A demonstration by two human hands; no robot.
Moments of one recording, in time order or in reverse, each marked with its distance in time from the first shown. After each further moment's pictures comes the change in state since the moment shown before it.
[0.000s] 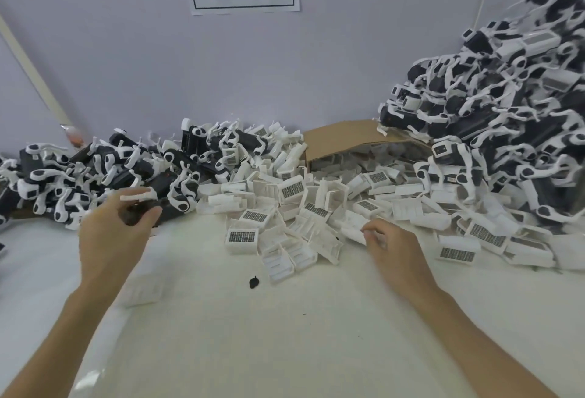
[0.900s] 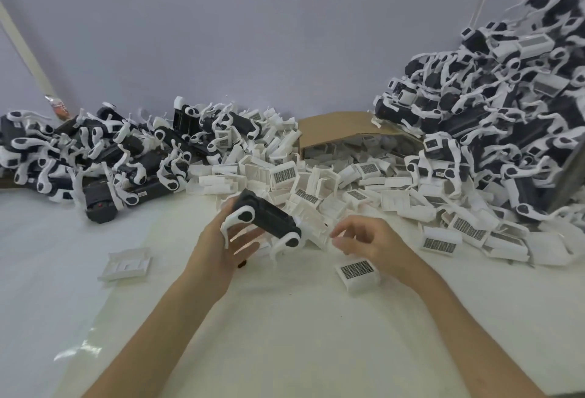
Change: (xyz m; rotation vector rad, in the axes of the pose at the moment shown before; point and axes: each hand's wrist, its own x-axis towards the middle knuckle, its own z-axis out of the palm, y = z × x) left_hand -0.084 0.067 0.081 -1.047 -0.552 -0.761; right_hand -0.001 -0.004 -0.016 0.417 -0.472 -0.058
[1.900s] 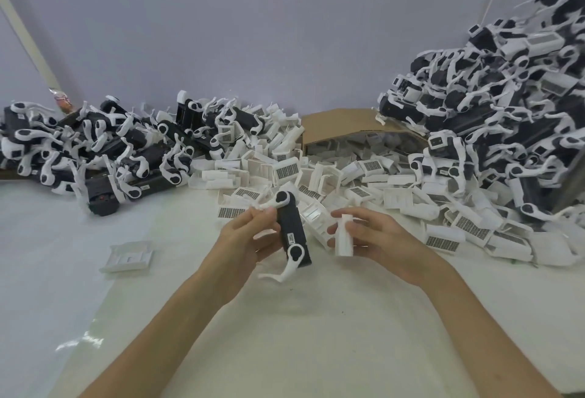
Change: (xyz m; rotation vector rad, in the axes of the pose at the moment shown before) left_hand -0.005 -0.012 0.006 0.109 -0.308 0.055; right_hand -0.004 -0.009 -0.003 0.552 -0.114 0.142
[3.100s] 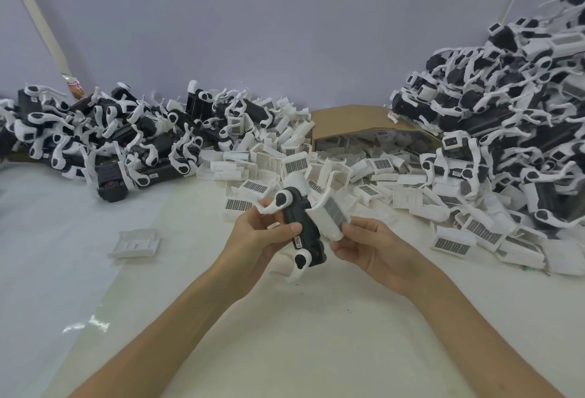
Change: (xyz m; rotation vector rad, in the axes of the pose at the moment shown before) left_hand -0.001 -0.010 0.007 -0.124 -0.017 0.077; right_hand 0.003 0.007 0.025 0.199 -0.120 0.059
